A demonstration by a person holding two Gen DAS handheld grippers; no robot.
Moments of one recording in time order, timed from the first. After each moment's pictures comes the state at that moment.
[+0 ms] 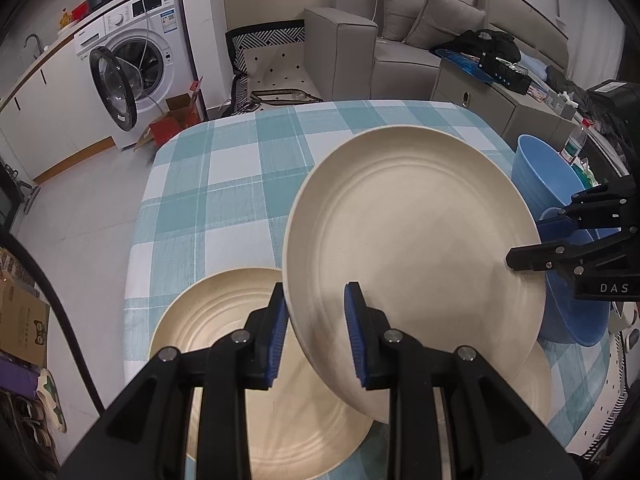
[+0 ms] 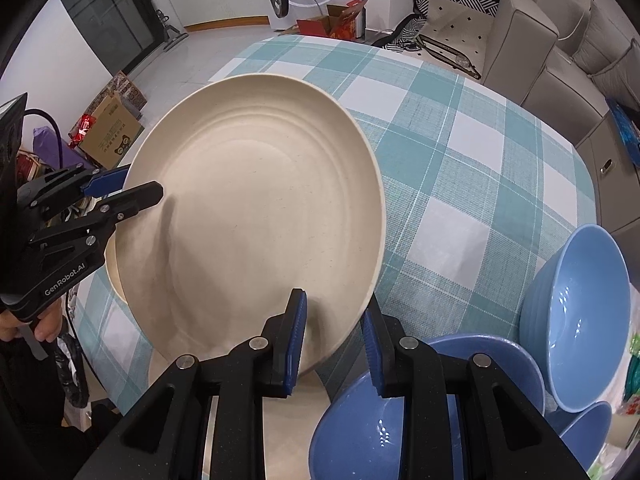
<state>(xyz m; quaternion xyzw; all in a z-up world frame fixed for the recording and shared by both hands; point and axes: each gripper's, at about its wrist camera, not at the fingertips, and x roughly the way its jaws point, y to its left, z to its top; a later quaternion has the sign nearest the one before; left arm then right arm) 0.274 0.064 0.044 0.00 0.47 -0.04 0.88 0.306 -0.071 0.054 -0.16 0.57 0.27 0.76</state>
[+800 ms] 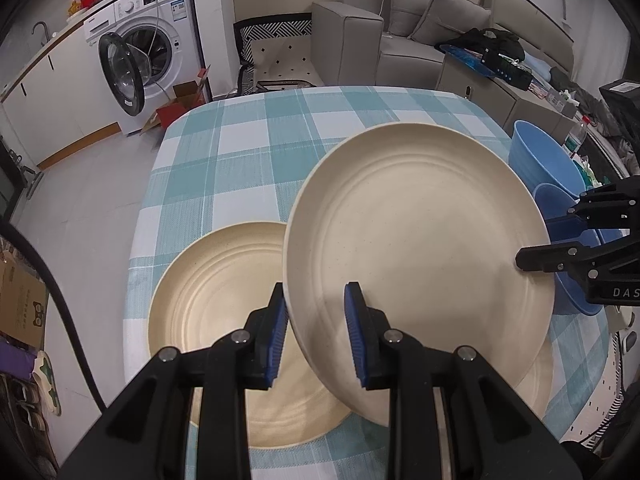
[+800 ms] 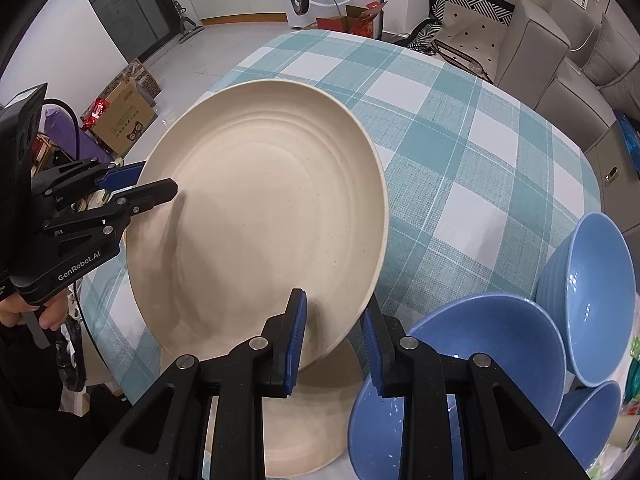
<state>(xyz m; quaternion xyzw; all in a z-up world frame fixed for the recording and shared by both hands) 0.239 0.067 0.037 -0.01 0.48 -0.03 0.88 0.266 -0.067 0.054 -0.17 0.57 0.29 0.75</state>
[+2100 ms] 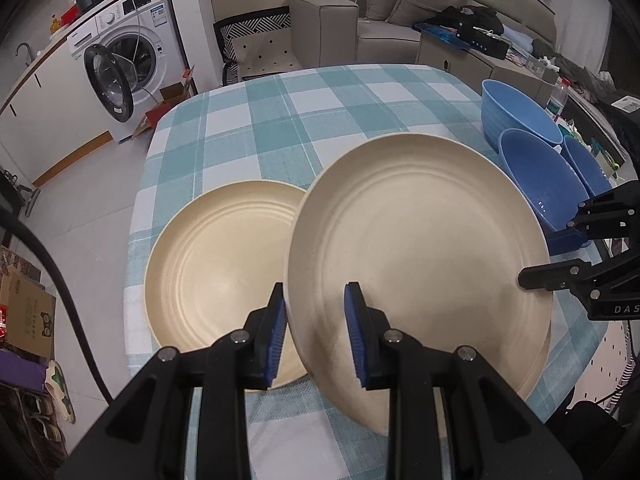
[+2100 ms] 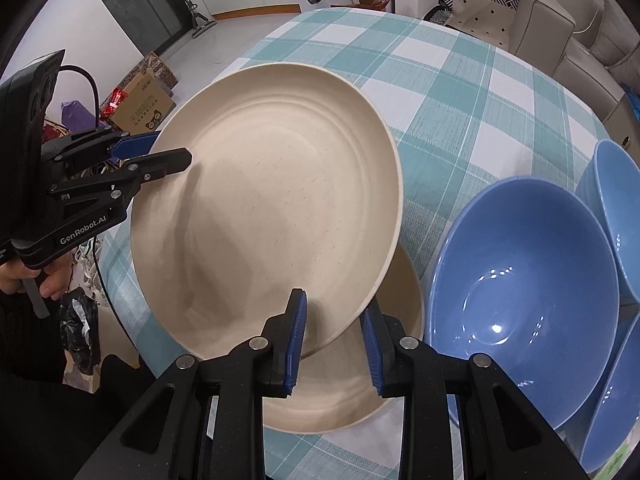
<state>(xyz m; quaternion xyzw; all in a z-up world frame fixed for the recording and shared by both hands) 0.196 0.048 0.031 0.03 0.49 -0.05 0.87 0.197 -0.090 0.031 -0.14 0.58 0.31 0.74</state>
